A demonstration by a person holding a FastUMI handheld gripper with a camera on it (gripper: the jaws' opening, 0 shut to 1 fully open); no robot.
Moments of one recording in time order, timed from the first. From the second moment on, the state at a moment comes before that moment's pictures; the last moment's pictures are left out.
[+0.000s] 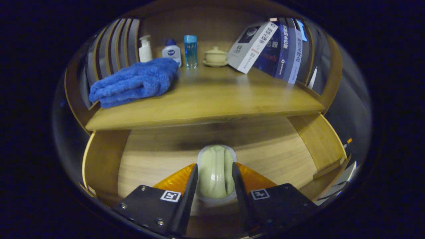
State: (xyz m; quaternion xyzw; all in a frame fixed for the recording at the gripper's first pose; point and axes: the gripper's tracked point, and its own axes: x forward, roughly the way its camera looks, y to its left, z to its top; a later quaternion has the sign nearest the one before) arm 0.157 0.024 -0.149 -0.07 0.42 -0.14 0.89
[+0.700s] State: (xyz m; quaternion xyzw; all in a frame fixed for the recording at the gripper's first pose) arm 0.166 0.019 -0.152 -0.01 0.41 -0.15 0.90
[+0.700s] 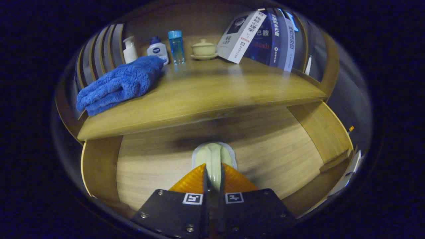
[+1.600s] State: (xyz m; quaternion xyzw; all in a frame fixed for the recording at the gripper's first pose) arm 0.142 0.016 -0.029 -0.05 0.29 -0.17 0.94
